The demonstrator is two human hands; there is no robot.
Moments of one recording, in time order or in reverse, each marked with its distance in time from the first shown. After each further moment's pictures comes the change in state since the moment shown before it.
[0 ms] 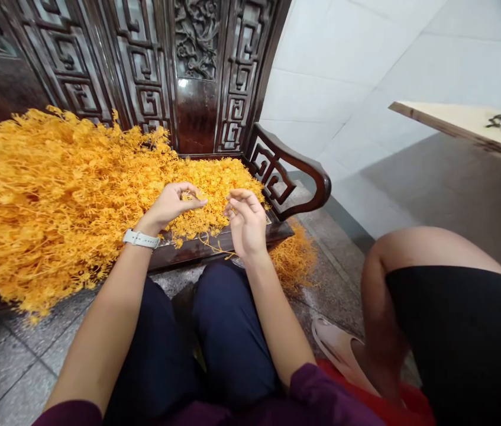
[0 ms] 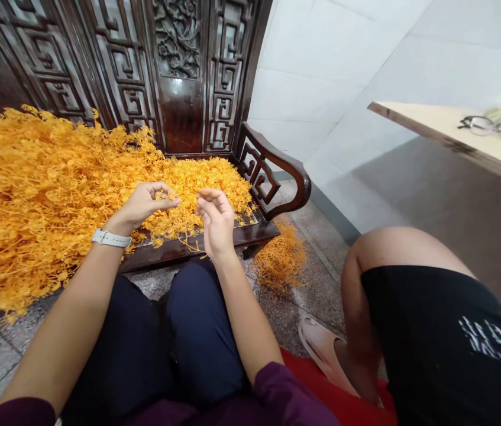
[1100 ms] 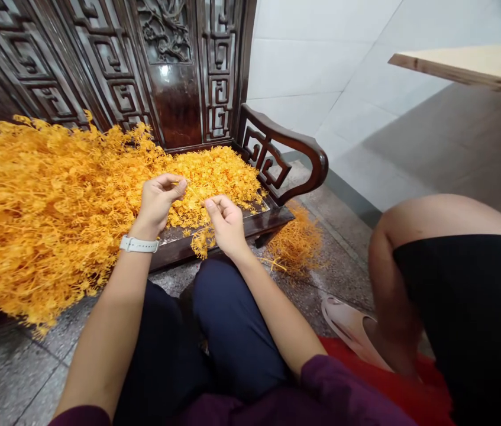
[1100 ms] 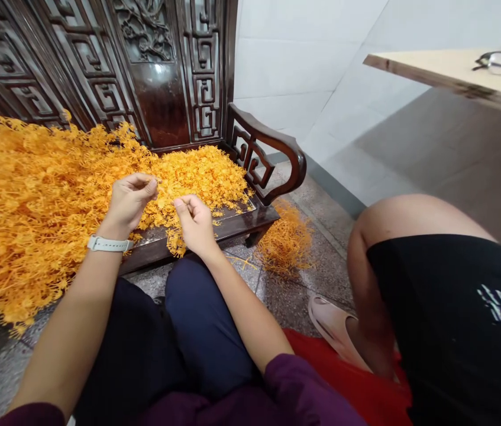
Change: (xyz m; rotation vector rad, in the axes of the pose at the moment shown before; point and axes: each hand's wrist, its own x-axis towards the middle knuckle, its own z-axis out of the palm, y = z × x) left_hand 0.007 0.002 0.025 -0.288 0.249 0.075; right_hand -0.007 0.030 -0.010 -0.357 -0.093 -0.132
